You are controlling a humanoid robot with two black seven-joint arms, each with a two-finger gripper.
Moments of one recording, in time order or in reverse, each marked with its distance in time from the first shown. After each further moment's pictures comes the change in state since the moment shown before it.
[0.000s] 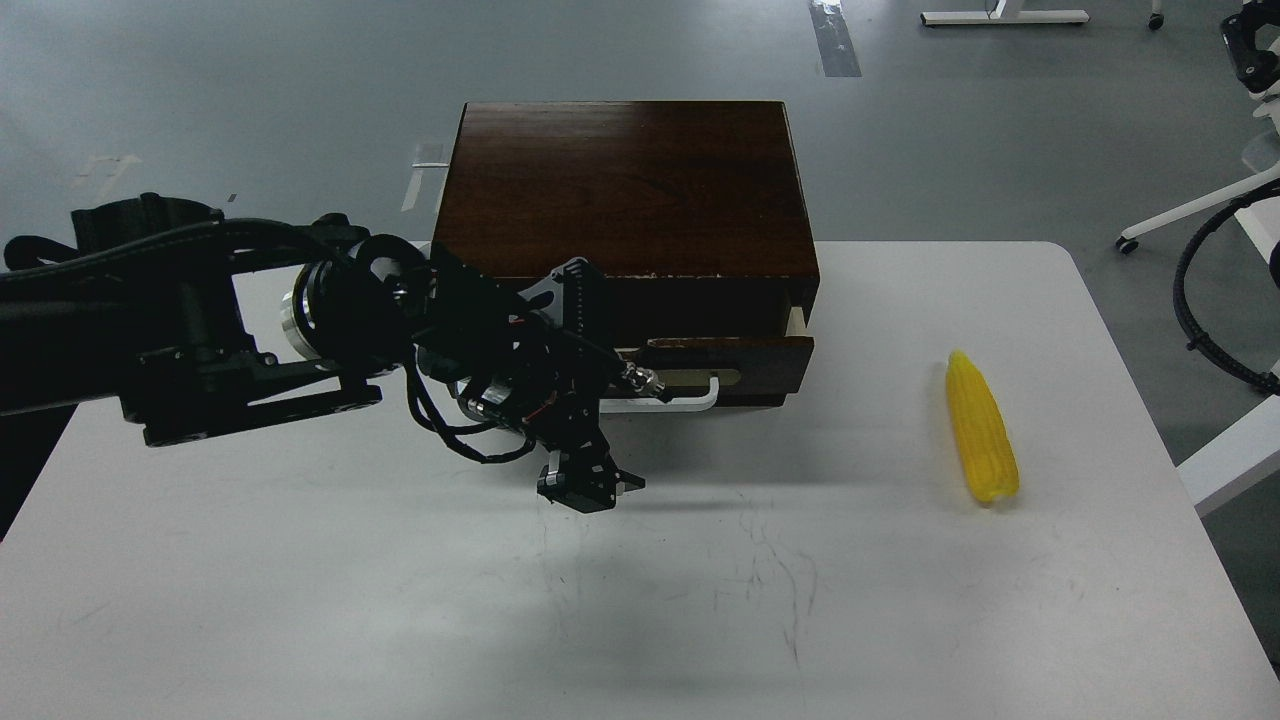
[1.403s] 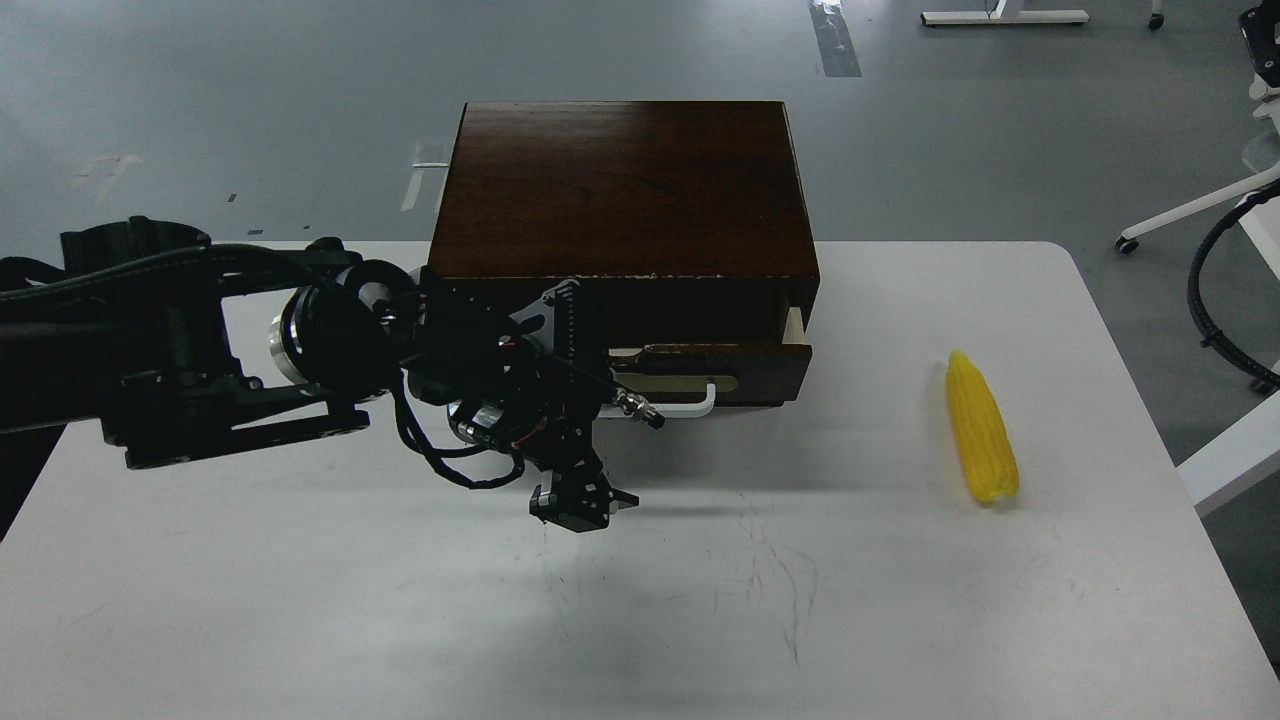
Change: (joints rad) left arm 0.019 0.030 -0.003 -0.066 0.008 -0.001 0.023; right arm 0.003 -0.018 0.000 0.001 0.000 0.000 0.000
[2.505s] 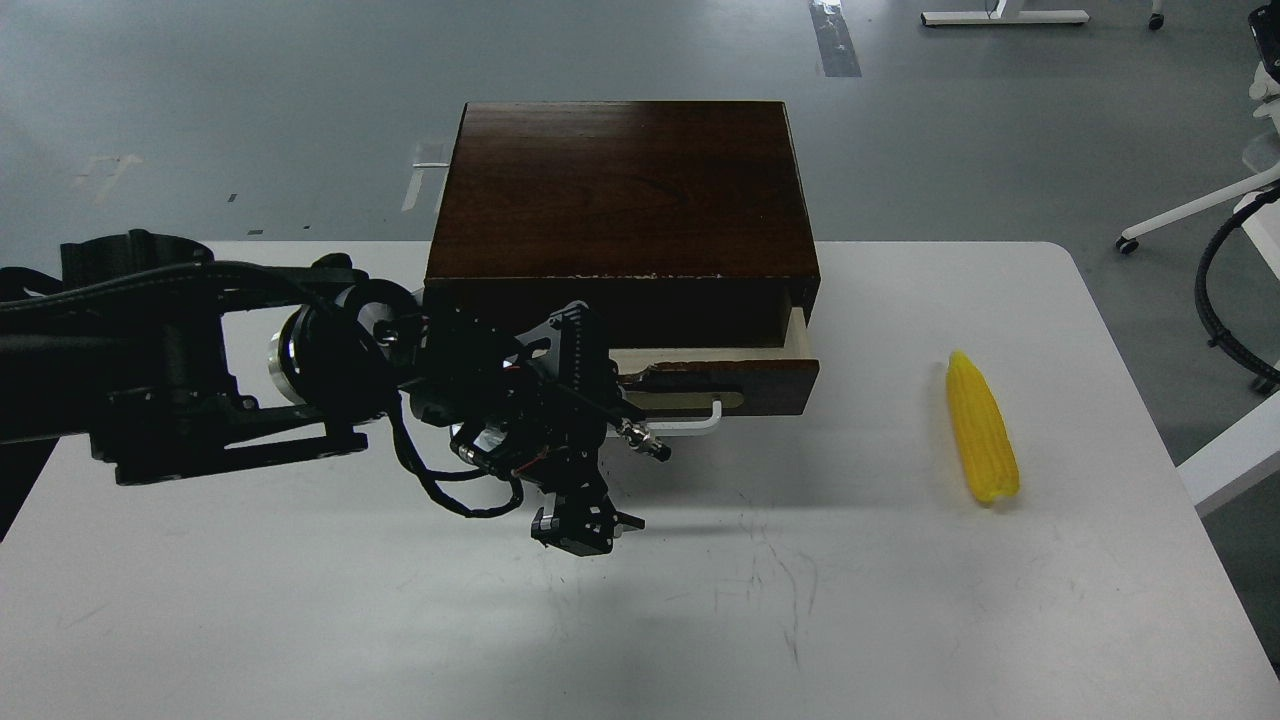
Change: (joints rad) left arm 0.002 0.009 -0.001 -0.083 0.000 0.000 0.000; right arm 0.000 -0.010 0.000 0.000 0.000 0.000 0.000
